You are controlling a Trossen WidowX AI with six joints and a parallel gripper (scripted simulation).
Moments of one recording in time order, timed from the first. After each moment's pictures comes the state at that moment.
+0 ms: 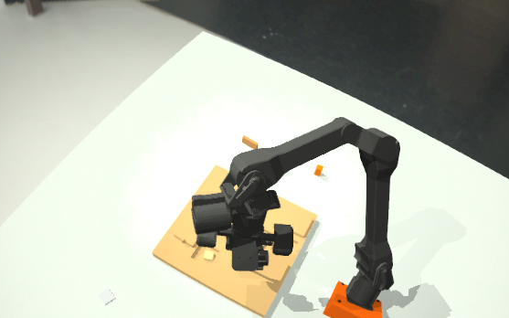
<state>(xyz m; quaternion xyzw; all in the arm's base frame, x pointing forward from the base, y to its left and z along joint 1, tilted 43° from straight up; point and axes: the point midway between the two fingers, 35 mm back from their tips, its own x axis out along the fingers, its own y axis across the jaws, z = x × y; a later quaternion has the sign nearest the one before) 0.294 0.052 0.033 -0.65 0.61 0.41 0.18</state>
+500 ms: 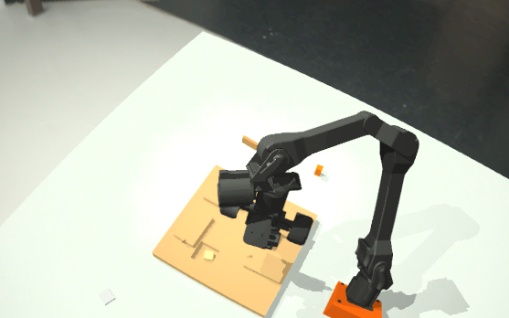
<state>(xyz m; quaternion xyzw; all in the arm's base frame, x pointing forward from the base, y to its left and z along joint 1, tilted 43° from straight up) 0.272 0.000 0.072 -0.62 0.67 0.30 0.27</state>
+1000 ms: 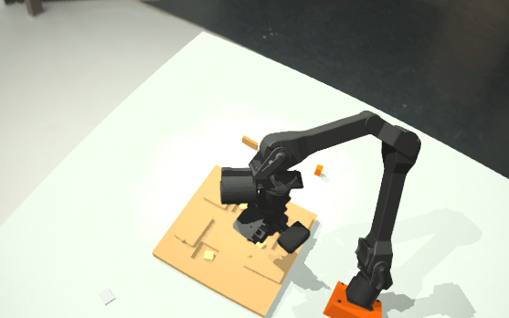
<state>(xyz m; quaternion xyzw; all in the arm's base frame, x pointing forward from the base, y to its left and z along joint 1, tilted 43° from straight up) 0.270 -0.007 0.076 -0.55 0.72 0.15 0.40</state>
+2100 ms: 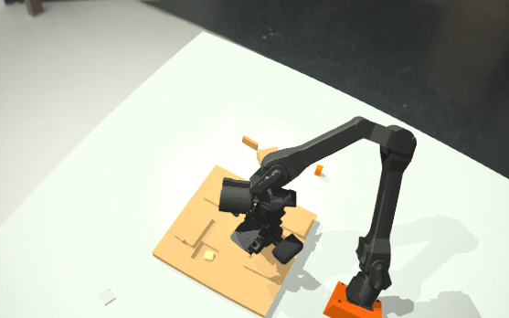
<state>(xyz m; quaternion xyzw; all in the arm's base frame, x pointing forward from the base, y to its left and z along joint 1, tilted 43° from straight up) 0.266 -0.047 0.033 -0.54 0.72 0.14 0.40</state>
